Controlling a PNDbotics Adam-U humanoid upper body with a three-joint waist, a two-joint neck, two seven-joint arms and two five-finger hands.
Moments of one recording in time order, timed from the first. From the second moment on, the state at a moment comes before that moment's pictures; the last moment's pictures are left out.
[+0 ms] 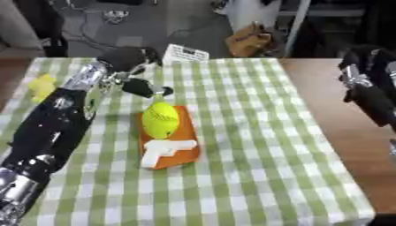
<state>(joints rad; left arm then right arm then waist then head) -0.92 0.21 -0.09 -0.94 -1.32 -0.26 -0.15 -0.25 -0.48 0.03 -1.77 0.19 0.03 -0.05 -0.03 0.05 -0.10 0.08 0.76</state>
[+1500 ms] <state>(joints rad) -0.34 0.24 0.05 -1.66 -0.82 0.01 0.07 -0.25 -0.48 0.01 -1.78 0.20 0.04 -0.06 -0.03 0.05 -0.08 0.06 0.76</state>
